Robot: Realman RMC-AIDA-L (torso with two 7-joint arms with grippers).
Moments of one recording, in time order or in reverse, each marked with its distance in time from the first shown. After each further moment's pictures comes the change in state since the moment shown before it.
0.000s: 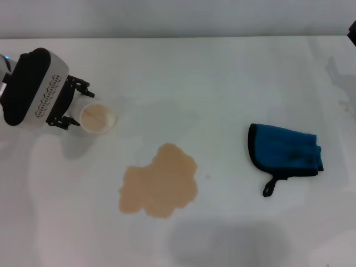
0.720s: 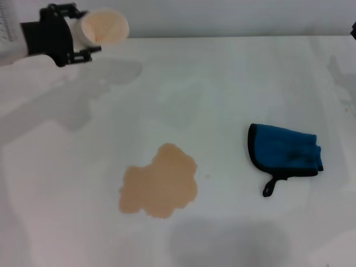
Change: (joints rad) left arm 0.098 -0.027 -0.286 0.024 -0.519 -0.003 -0.012; right arm -0.009 0.000 -0.002 -0.021 0.000 0.000 -0.007
